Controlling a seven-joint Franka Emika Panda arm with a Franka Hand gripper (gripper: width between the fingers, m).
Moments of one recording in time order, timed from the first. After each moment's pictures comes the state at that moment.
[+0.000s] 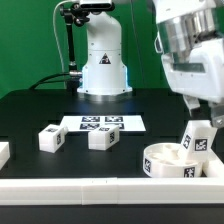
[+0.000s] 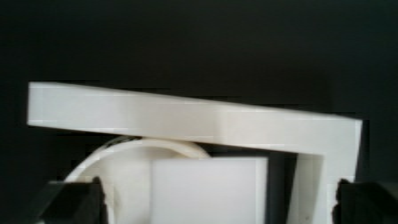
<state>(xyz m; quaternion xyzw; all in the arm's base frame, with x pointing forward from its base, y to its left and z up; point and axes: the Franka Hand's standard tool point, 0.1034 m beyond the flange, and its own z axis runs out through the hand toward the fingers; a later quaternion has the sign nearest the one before) 0.606 0.131 0.097 -0.74 0.66 0.04 0.13</state>
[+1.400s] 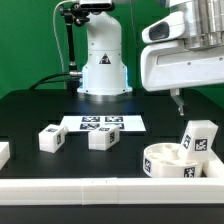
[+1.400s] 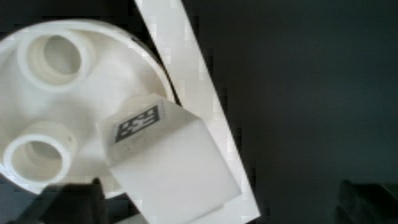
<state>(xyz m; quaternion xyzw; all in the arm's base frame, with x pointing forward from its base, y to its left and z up) 0.604 0.134 0.107 -0.98 0.18 -0.04 0.09</state>
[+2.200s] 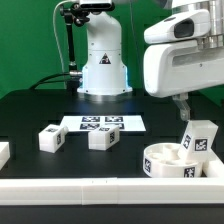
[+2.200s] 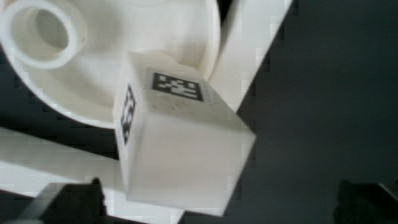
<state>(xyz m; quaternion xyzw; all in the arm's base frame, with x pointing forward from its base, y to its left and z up) 0.603 0.131 0.103 -0.98 -0.20 -0.06 0.05</state>
